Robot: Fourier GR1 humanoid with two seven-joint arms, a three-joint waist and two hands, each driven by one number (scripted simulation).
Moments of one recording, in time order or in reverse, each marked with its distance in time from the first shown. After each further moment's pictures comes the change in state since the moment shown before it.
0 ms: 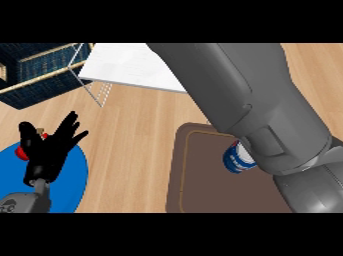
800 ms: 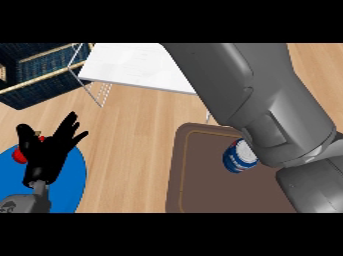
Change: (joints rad) left arm 0.012 -0.013 0.016 -0.011 -0.008 -0.019 -0.009; right arm -0.045 -0.009 -0.061 0.138 -0.010 -0.073 -0.120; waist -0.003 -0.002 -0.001
